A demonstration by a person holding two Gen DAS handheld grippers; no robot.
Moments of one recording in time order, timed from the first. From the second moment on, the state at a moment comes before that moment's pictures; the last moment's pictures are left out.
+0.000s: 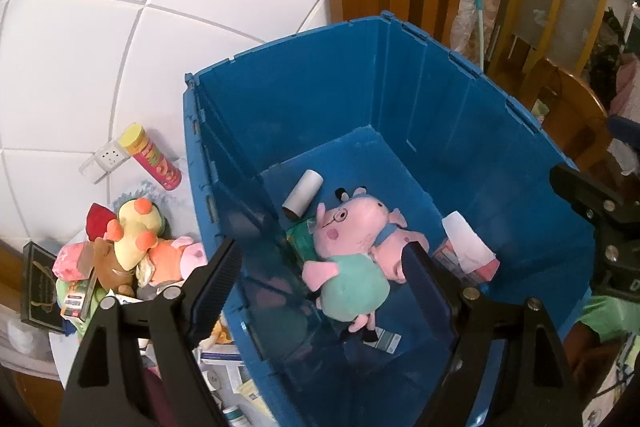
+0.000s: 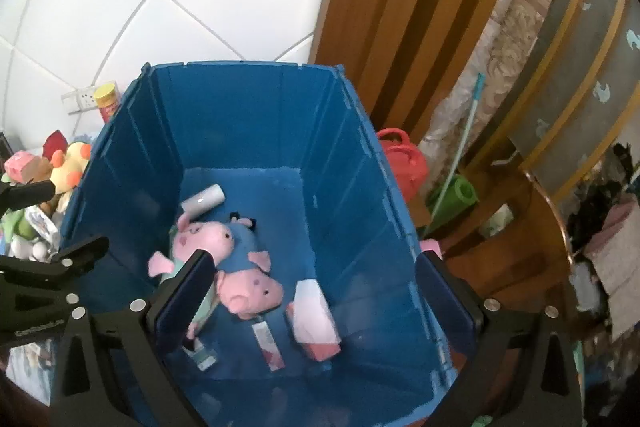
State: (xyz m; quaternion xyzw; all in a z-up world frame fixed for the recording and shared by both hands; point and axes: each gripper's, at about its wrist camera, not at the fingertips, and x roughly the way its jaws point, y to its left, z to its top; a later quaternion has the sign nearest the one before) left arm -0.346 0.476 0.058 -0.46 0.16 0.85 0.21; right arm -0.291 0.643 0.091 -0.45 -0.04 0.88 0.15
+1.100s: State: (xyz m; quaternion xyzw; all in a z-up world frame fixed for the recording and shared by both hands) left arm -0.307 0.166 0.012 -0.47 0.14 0.86 0.17; right arm -0.274 0.365 0.053 -0.47 -0.06 0.88 0.07
